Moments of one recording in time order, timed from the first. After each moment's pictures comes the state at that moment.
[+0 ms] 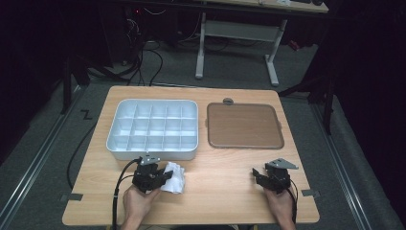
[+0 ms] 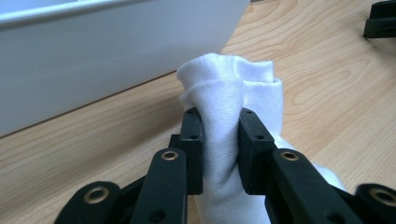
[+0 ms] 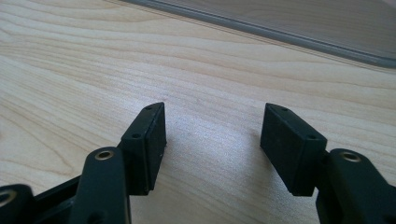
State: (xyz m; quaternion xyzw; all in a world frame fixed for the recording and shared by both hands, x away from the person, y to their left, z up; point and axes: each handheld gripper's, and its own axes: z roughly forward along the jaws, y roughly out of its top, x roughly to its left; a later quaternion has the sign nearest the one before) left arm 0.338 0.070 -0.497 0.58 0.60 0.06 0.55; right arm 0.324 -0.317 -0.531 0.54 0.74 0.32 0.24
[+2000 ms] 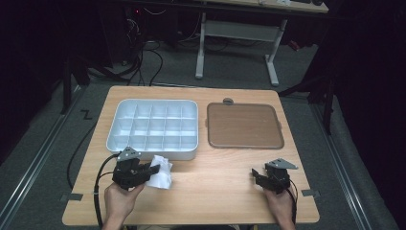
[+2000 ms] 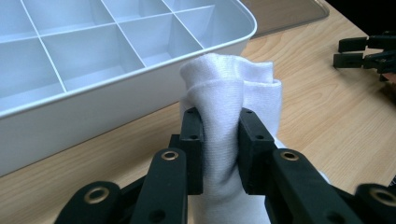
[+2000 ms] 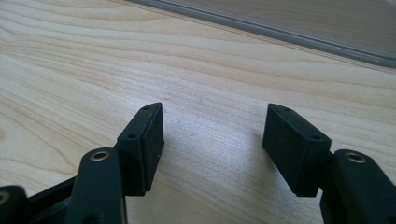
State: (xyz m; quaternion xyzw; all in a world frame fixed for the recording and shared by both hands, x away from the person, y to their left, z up) left arm 0.331 0.112 -0.448 0.56 0.59 0.06 0.58; right arm 0.323 -0.316 -0.531 0.54 0.74 0.32 0.24
